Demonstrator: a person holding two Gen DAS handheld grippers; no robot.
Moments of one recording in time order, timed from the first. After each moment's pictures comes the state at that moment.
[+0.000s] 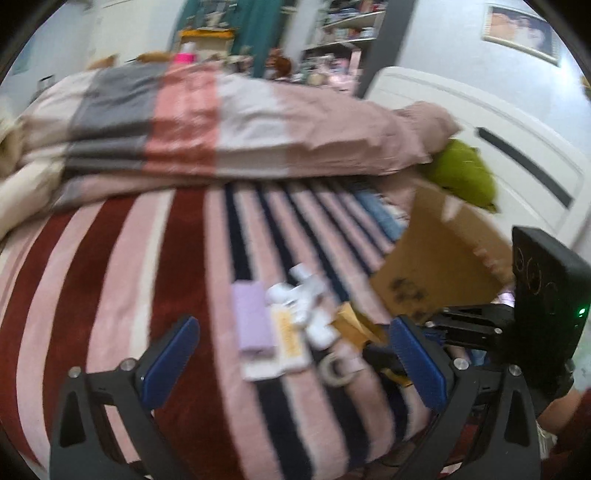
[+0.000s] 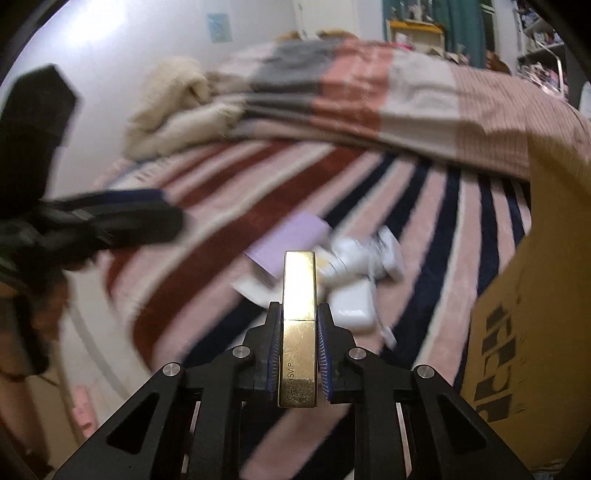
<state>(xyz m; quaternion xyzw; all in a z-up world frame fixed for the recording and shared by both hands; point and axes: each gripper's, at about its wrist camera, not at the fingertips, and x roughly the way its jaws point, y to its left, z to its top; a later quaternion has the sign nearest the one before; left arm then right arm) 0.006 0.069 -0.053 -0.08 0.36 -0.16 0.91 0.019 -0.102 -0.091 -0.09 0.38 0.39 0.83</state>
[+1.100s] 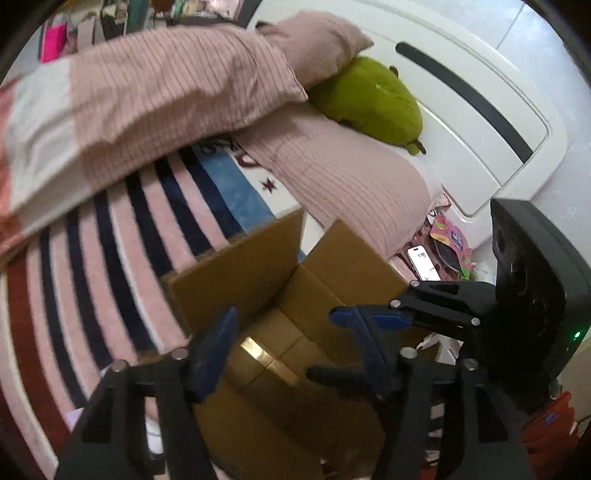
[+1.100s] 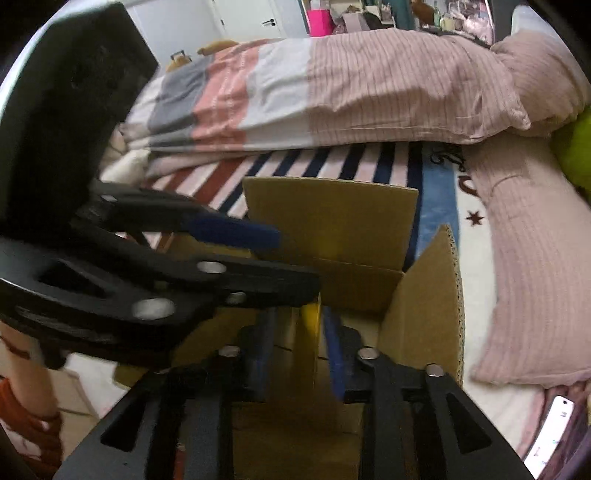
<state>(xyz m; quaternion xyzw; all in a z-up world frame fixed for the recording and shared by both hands) 0.147 -0.148 0.008 -0.01 0.49 -0.32 0.81 0.117 -0.268 -0.017 -0.04 0.48 0.26 0.84</state>
